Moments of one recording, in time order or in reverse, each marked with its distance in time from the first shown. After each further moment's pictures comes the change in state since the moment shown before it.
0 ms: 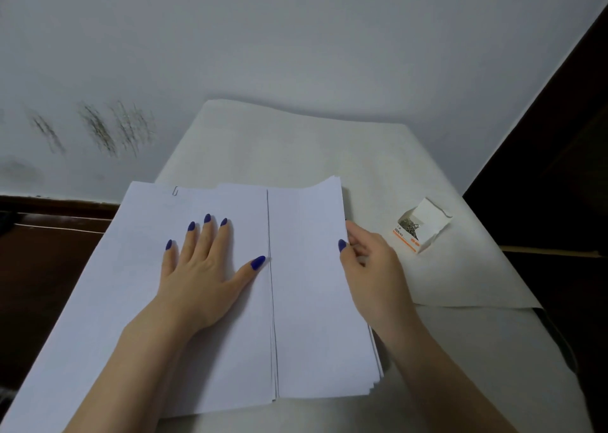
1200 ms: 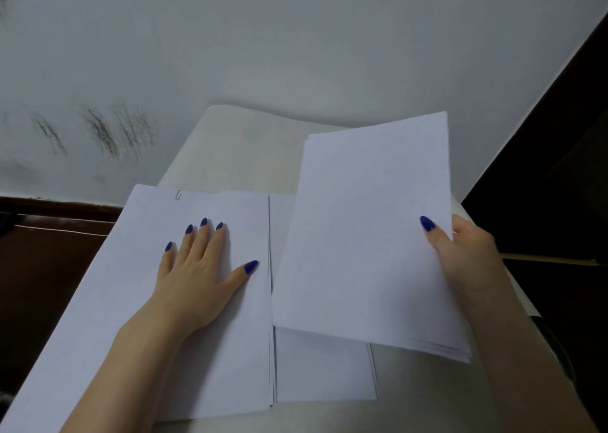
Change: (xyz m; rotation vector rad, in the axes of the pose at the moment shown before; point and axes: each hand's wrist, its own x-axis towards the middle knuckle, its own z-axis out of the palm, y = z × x) left_hand 0.004 -0.008 -0.005 -0.021 -0.006 -0.007; right_hand 0.037 0.030 -0.093 0.072 0.192 0.106
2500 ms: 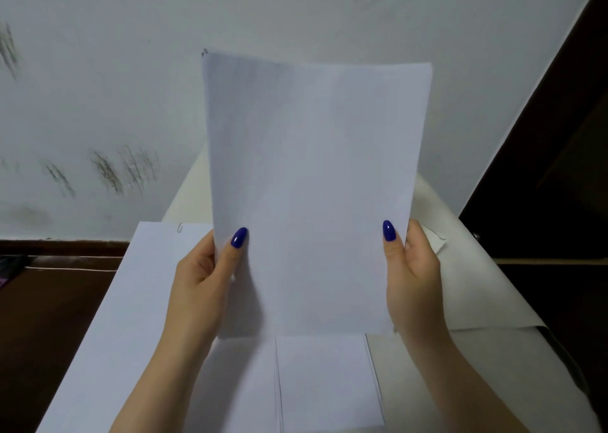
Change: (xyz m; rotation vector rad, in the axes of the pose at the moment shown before) left_hand -0.020 0.043 -0.041 -1.284 0.275 0.104; right_hand -0.042 -0.039 0.054 0.373 0.030 -0.218
